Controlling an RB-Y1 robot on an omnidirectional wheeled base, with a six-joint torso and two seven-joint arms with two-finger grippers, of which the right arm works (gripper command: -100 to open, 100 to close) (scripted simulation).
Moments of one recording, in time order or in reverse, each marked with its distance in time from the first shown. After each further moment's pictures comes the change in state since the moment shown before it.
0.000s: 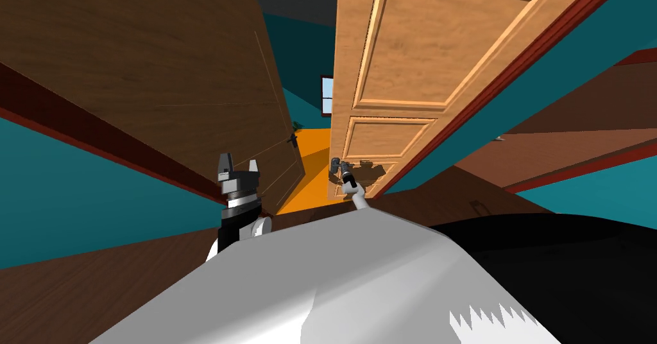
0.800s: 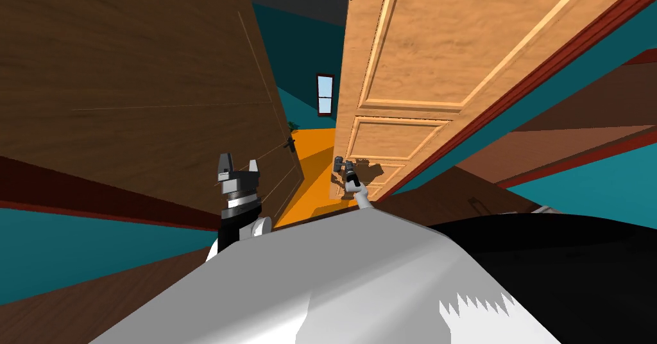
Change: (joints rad) arm -0.024 -0.023 -0.085 0.038 -0.010 -0.020 0.030
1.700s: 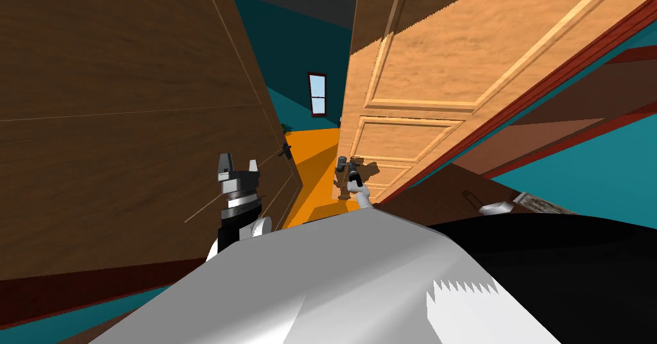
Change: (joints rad) arm -0.002 0.027 -0.106 -0.014 -0.011 0.003 0.040
